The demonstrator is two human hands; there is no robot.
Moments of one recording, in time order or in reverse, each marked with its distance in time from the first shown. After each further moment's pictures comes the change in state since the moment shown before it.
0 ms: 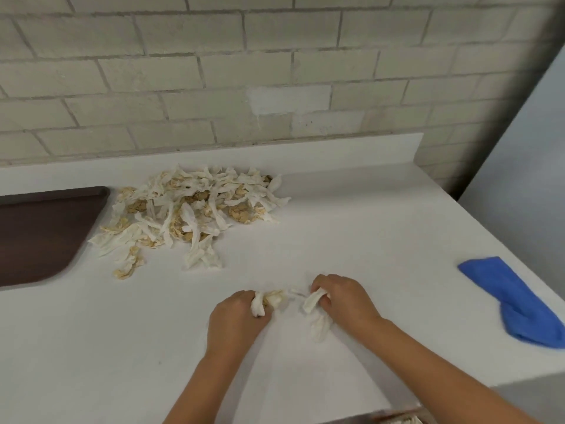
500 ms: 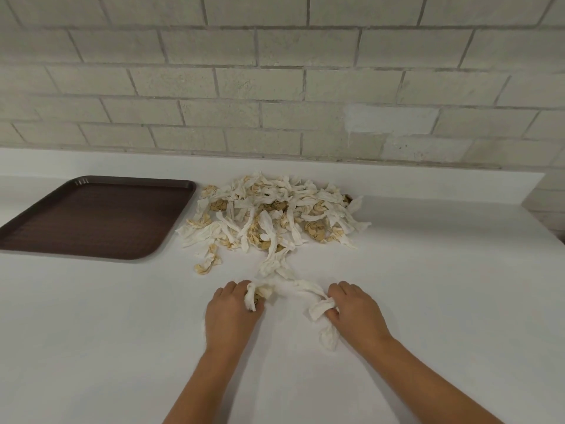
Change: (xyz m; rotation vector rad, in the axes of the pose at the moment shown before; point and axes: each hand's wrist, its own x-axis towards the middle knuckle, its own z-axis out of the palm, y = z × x) left_hand 0.033 -0.105 -0.048 0.153 0.204 -0.152; right_hand 0.082 -0.064 0.068 -0.249 0.271 -0.377
